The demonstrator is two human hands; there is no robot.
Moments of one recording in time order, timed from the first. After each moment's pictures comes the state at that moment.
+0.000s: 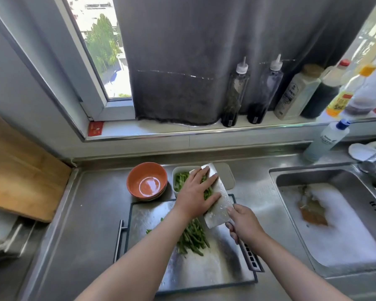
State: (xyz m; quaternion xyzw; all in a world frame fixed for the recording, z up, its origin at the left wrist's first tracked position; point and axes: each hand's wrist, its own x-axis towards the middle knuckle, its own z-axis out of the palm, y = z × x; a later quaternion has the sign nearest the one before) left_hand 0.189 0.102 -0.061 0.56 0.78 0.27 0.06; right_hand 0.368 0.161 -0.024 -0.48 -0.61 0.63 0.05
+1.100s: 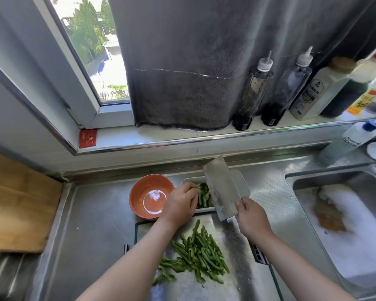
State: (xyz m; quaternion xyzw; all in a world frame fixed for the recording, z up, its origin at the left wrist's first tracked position) left_hand 0.088 0.094 -0.118 0.59 0.73 0.34 -0.02; right_hand 0.289 0.198 -0.053 -0.55 -0.71 0.44 0.07
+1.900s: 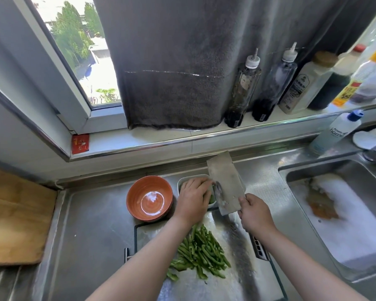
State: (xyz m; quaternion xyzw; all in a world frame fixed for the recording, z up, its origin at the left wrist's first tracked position) left_hand 0.120 0.119 -0.102 0.56 0.76 0.32 0.07; right_hand 0.301 0.198 -0.056 -0.57 -0.66 0.47 0.13
